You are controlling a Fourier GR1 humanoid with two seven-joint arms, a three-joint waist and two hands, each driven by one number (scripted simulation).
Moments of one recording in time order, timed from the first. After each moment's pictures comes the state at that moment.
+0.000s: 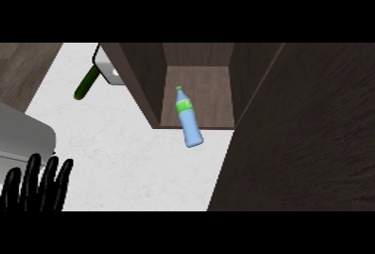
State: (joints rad) left arm 0.46 0.29 -0.37 -2.23 0.40 0.19 -0.34; right arm 0.60 -0.26 0.51 -2.29 0.01 0.35 -0.05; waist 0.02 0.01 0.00
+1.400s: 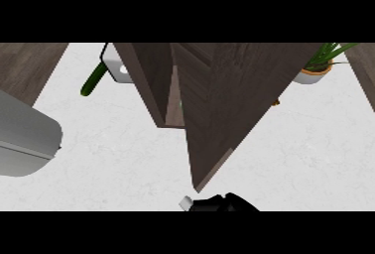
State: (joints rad) left arm 0.82 0.47 0.11 -2.27 0.83 -0.25 -0.45; right arm 0.02 -0.02 0.66 -2.15 -0.07 0.08 0.38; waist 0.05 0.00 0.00
